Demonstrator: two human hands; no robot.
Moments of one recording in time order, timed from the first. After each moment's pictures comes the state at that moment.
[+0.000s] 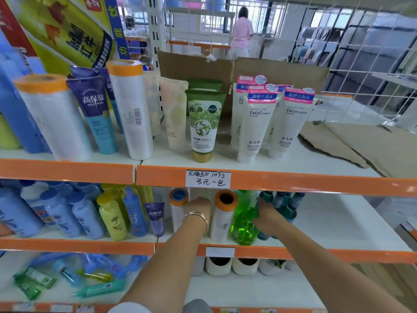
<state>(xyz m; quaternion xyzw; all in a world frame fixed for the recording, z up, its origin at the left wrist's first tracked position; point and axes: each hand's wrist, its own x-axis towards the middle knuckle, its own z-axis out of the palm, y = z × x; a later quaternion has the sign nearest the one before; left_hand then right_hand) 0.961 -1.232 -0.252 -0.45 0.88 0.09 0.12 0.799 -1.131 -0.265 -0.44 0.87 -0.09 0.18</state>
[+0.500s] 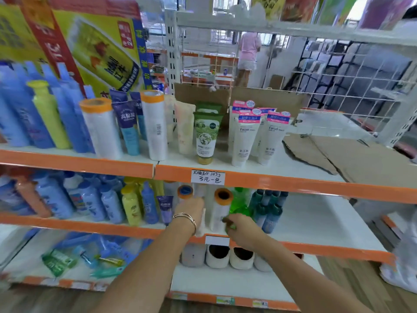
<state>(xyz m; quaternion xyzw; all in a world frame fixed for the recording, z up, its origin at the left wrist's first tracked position) 1.032 -1.161 -0.175 -0.46 0.88 0.10 0.03 0.906 -1.056 -0.182 -0.57 0.77 -0.13 0.26</state>
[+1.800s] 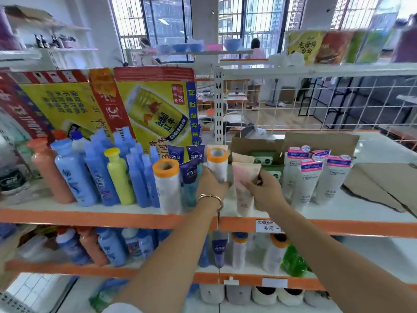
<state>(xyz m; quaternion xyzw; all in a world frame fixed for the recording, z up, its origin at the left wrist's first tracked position) 1.099 -1.305 -0.022 -0.53 0.69 0.38 -0.32 0.995 -1.214 -0.012 -0.39 0.71 -0.54 0.21</state>
